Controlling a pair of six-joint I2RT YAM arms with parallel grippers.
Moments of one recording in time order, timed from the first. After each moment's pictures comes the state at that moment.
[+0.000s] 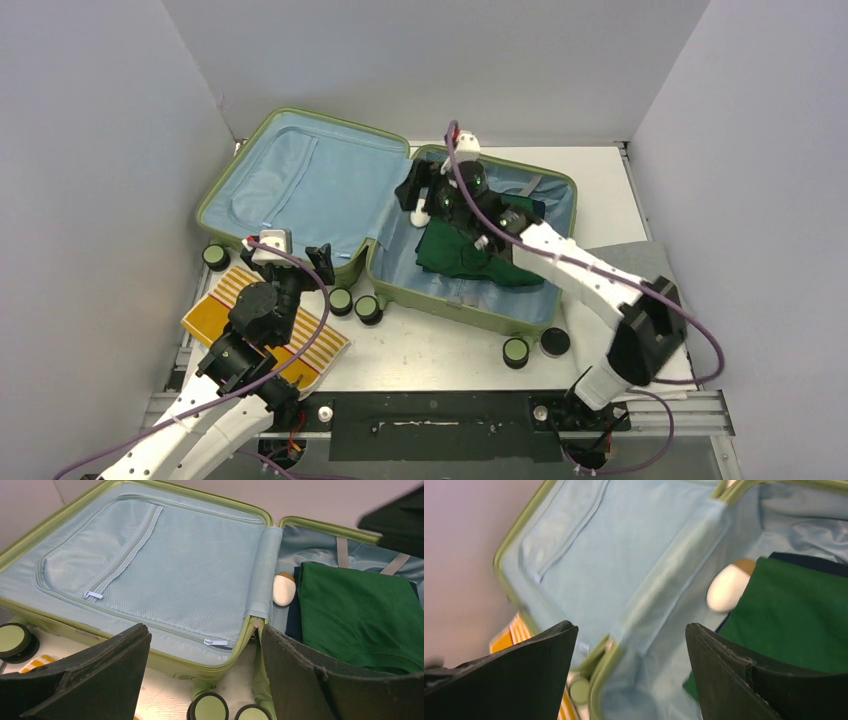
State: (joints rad) left arm -0.64 0.47 0.55 -0.12 -0.59 -0.16; right arm 0.69 1.64 1.40 -0.09 0.14 0.62
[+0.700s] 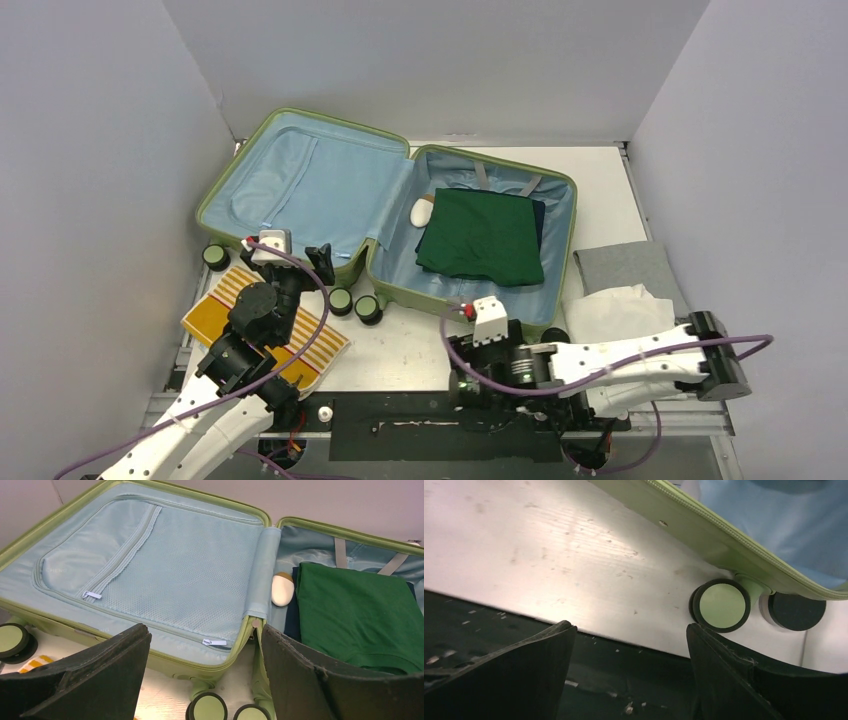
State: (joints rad) left arm -0.64 0.46 0.55 -0.12 -0.58 -0.17; right arm 1.62 1.11 0.91 -1.08 0.76 1.23
